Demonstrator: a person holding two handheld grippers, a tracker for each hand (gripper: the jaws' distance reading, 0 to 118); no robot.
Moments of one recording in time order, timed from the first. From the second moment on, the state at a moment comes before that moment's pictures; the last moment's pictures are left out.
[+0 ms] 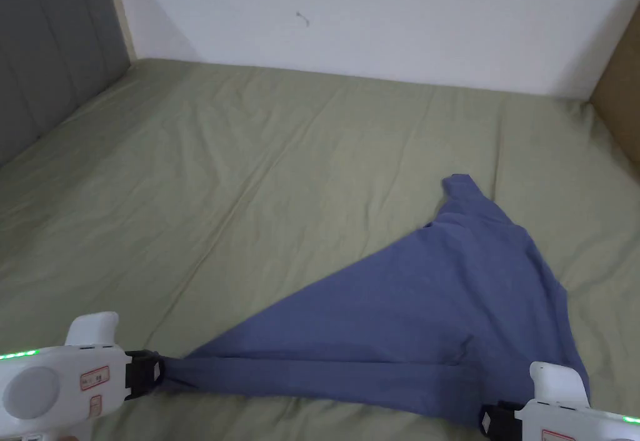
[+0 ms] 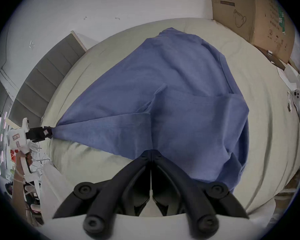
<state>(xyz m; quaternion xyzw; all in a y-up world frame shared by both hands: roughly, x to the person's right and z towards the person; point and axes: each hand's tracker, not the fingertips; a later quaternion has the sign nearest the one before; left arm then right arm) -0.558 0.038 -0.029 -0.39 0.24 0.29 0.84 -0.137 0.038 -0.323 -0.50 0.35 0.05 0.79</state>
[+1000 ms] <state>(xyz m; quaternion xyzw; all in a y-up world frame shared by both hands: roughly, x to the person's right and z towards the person) -0.544 0.069 -0.067 -0.44 0.27 0.25 0.82 -0.263 0.035 -0.693 -0.52 0.25 0.07 0.81</state>
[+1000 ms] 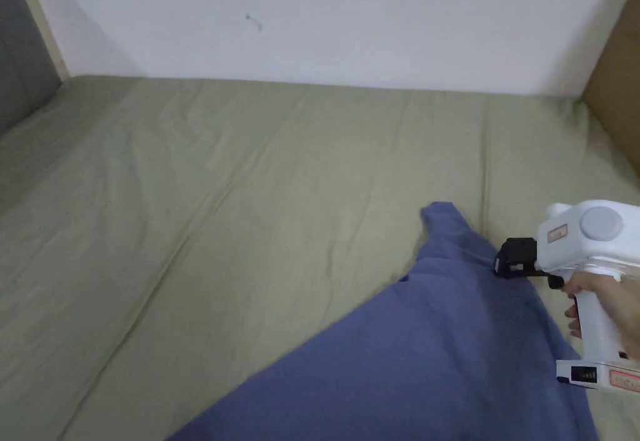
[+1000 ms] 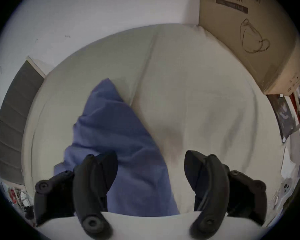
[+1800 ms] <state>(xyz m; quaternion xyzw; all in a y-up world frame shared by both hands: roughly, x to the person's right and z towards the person) -0.554 0.172 -0.113 -0.36 0.26 0.15 0.88 -0.182 0.221 -0.638 -0.38 0.28 0.00 0.88</state>
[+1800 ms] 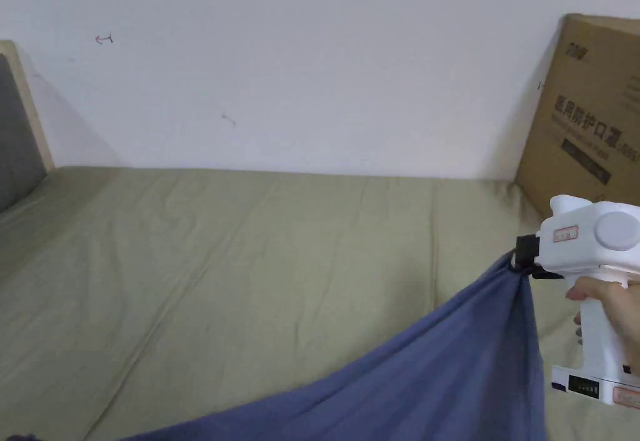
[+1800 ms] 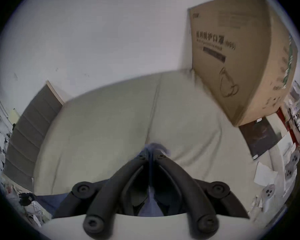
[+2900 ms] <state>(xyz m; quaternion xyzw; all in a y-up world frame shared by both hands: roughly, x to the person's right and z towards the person) -0.658 0.413 -0.260 -0.18 0.36 -0.05 0.91 -0.099 0.439 -0.655 -0.23 0.26 -0.12 0.93</state>
